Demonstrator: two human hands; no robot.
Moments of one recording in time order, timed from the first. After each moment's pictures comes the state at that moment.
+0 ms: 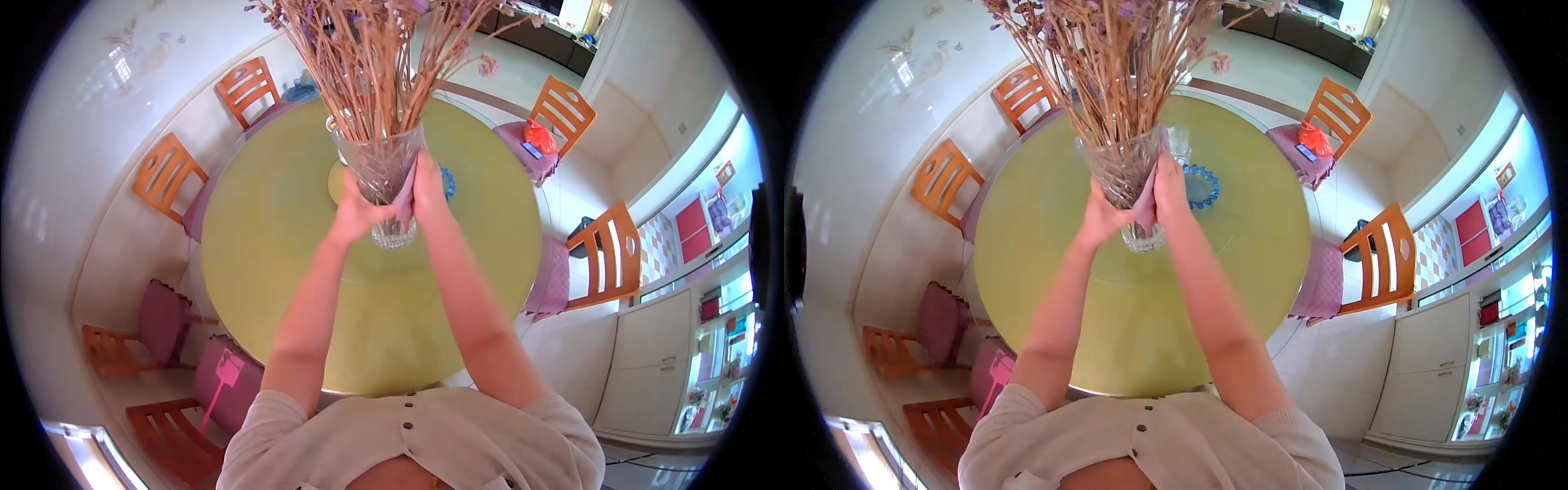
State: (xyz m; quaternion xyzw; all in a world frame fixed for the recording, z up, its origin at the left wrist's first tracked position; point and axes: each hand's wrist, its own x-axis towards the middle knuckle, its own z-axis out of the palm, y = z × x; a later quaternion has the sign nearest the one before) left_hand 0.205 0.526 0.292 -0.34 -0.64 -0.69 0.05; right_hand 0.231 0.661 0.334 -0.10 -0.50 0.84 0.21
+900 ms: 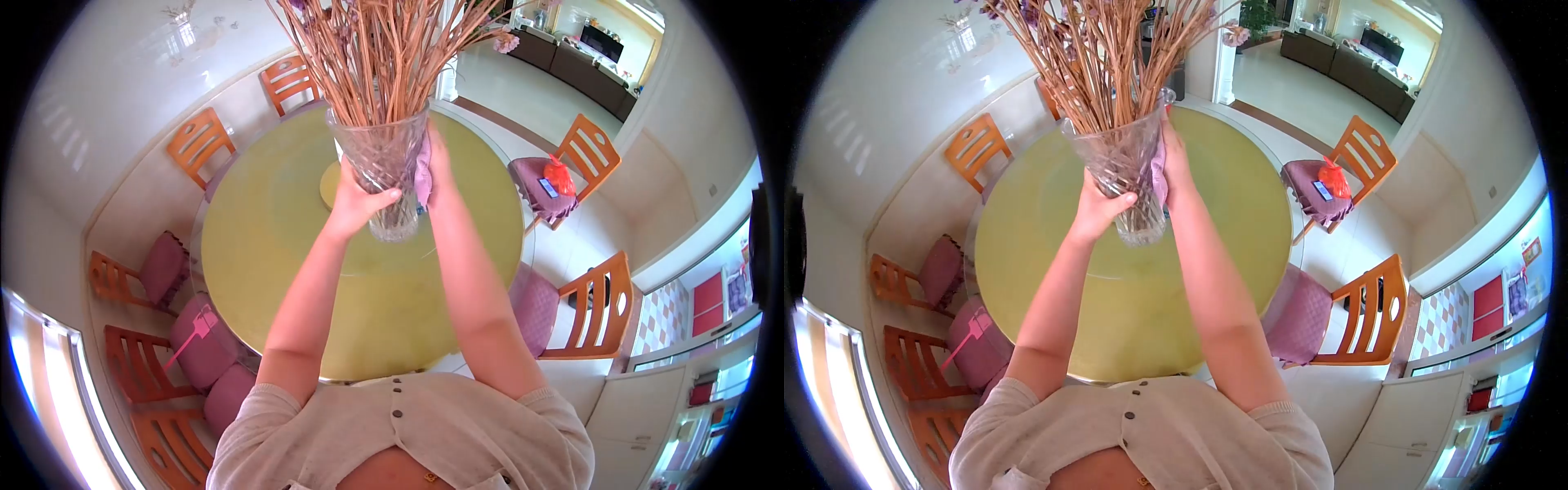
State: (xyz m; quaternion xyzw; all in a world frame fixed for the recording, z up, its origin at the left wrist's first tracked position) left_hand 0.293 0.673 0.355 -0.28 -0.59 -0.75 0.09; right_hand 0.280 0.813 0.410 0.11 -0.42 0.90 0.06
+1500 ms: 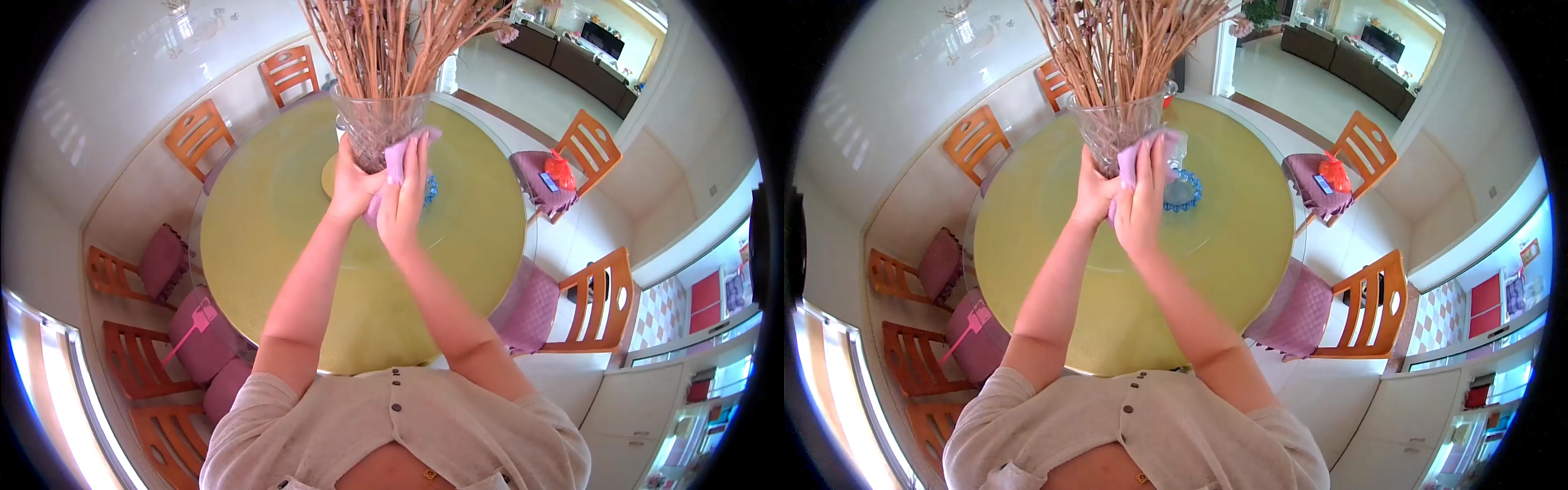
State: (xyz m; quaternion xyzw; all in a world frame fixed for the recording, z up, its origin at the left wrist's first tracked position) left_hand 0.284 0.667 0.360 -0.26 -0.56 -0.77 0.14; right_hand 0.332 0.753 0.348 0.18 -0.67 0.54 0.48
